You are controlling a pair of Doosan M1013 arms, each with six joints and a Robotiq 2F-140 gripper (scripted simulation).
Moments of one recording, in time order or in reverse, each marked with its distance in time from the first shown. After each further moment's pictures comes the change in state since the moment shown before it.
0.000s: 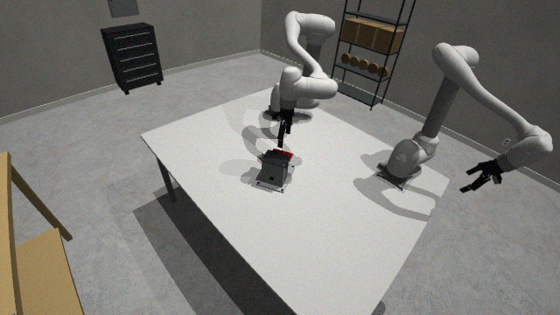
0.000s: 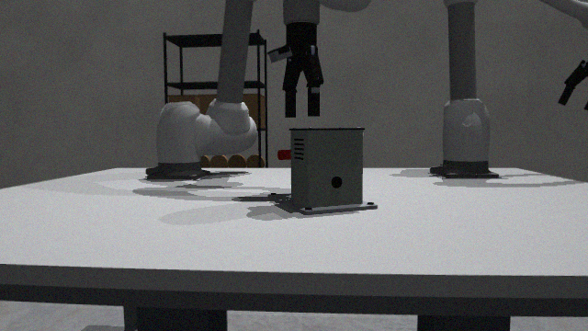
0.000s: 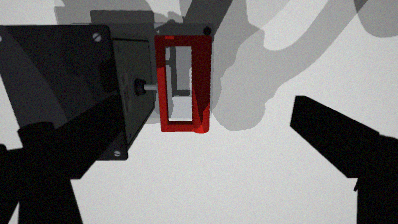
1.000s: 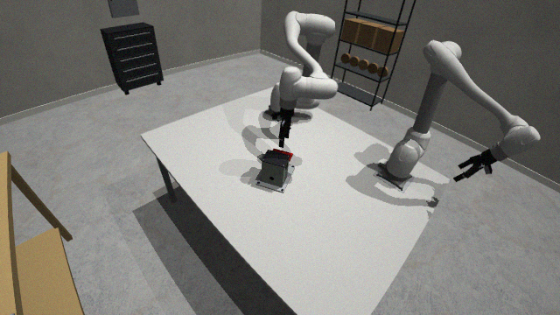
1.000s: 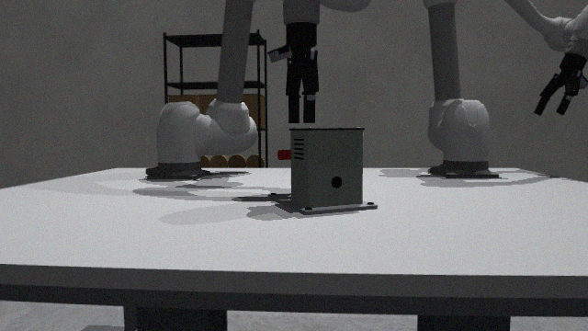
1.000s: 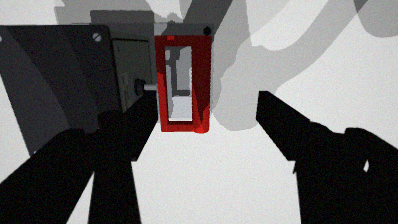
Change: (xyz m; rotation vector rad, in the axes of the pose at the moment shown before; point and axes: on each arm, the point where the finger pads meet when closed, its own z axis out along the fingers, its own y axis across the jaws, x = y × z) left arm -0.027 -0.077 0.049 -0.153 -0.069 0.095; right arm 0.000 0.000 0.000 0.000 0.000 0.000
